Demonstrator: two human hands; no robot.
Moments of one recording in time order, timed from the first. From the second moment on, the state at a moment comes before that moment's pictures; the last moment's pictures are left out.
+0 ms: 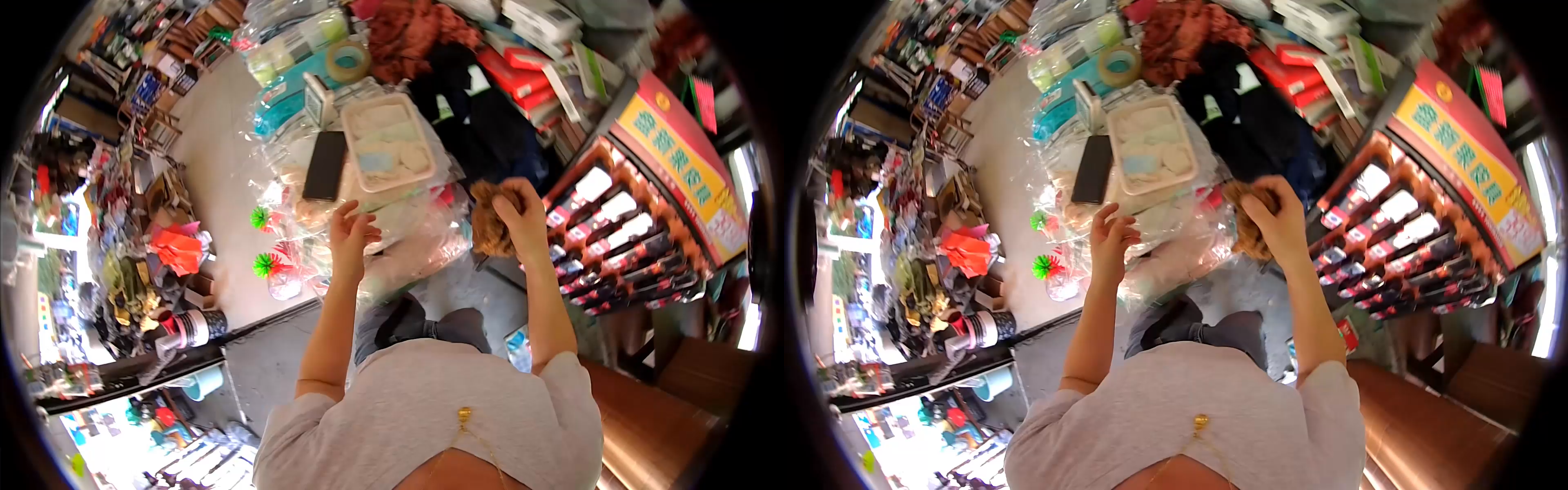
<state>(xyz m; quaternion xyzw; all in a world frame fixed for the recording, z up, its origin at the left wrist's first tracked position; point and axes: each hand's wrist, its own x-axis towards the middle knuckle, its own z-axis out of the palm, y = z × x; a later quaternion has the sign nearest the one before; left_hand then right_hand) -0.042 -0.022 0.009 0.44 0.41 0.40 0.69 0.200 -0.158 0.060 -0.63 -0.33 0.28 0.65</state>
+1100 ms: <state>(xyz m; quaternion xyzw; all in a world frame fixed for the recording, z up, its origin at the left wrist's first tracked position) 0.012 0.042 -0.020 0.41 0.49 0.41 0.65 0.242 0.104 0.036 -0.72 -0.68 0.04 0.09</state>
